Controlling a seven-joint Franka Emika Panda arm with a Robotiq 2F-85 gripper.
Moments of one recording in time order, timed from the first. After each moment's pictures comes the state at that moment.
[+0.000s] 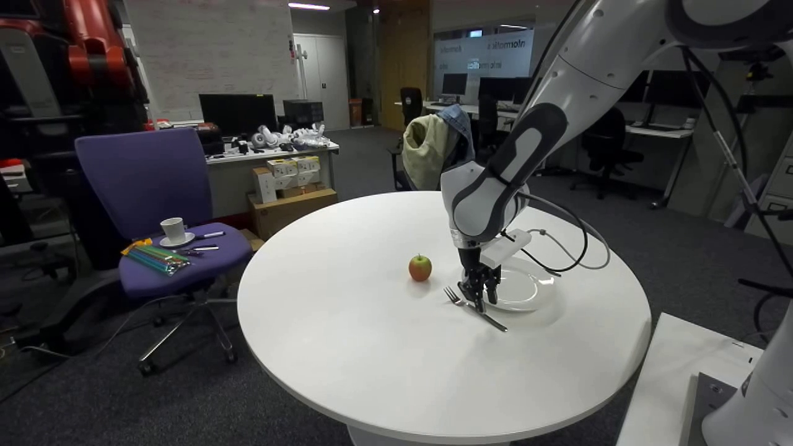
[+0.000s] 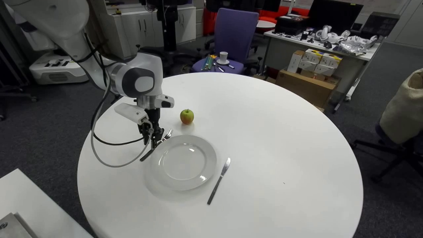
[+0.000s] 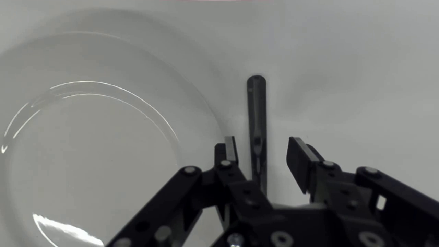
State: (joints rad) arm 0.02 0.44 -0.04 -2.22 -0.10 2.38 0.15
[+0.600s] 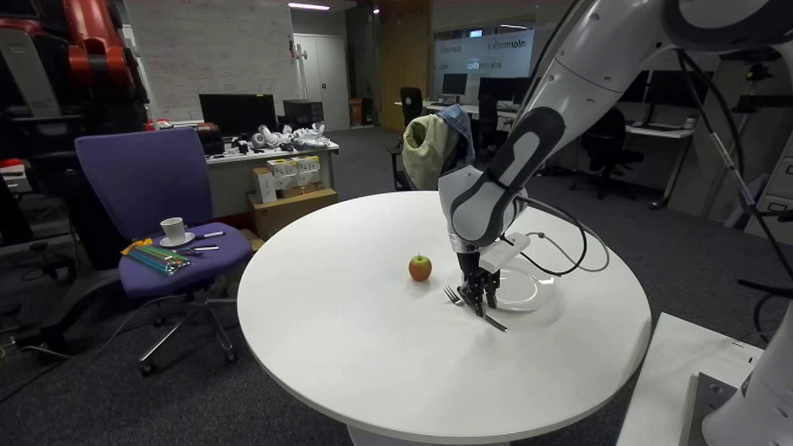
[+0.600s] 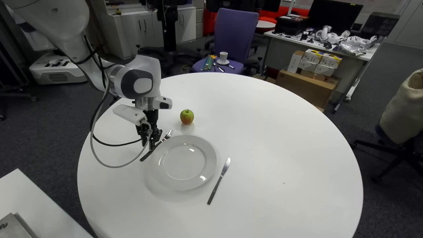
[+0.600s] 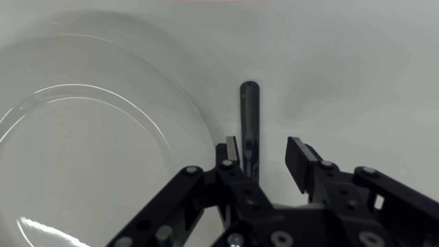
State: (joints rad) arm 0.03 0.45 -0.04 -2.22 -0.10 2.38 0.15
